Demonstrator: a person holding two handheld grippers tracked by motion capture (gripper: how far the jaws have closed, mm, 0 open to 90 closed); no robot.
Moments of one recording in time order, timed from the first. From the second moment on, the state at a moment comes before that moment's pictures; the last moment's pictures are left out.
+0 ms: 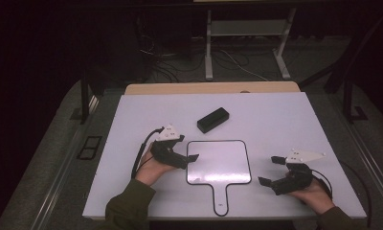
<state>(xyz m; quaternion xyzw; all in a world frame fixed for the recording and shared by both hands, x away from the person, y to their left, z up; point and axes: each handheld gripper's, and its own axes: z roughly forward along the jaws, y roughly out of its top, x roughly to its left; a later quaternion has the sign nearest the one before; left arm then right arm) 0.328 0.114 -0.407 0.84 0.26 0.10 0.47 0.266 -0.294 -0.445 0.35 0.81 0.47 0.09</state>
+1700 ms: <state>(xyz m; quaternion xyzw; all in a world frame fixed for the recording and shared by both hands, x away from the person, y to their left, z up) 0.277 0.161 -0.441 0.83 0.29 0.11 0.46 0.266 -0.294 -0.446 0.35 0.81 0.46 0.09</state>
